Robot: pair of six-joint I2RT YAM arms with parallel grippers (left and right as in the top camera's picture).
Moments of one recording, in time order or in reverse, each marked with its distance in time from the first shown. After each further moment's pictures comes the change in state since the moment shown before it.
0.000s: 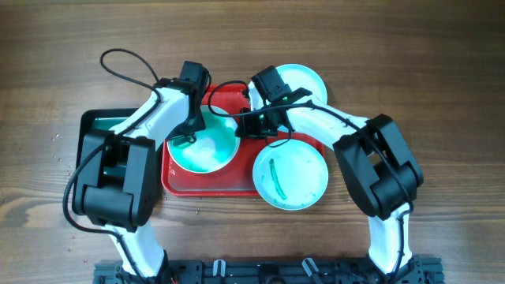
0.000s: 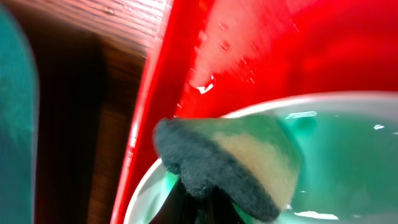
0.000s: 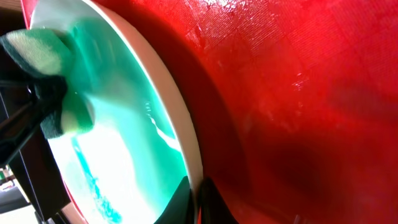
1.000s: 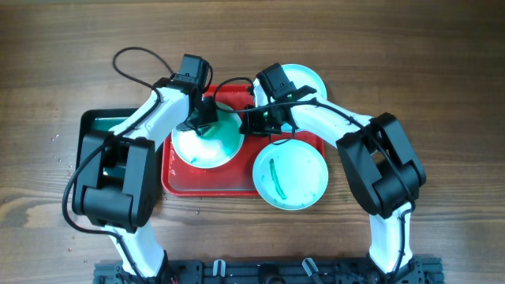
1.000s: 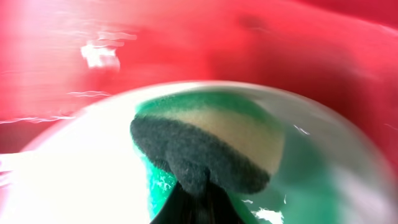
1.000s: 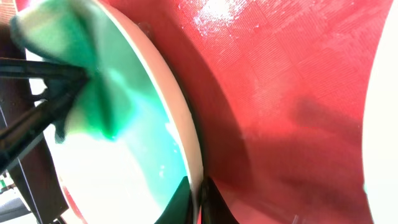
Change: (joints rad) left arm -0.003 -0.003 0.005 0.150 0.237 0.046; right arm -0.024 0.000 -0.001 -0.002 0.004 0.000
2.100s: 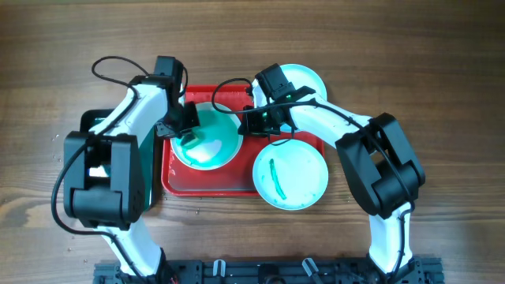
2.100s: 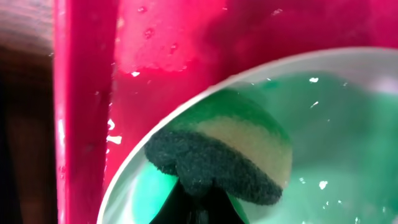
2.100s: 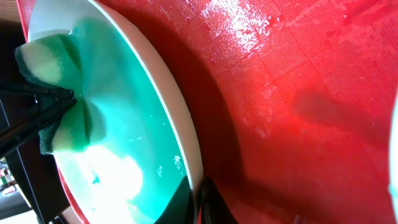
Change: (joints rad) left arm 0.125 -0.003 0.004 -0.130 0.137 0.133; right arm 0.006 0.000 0.000 0.002 -0.006 0.000
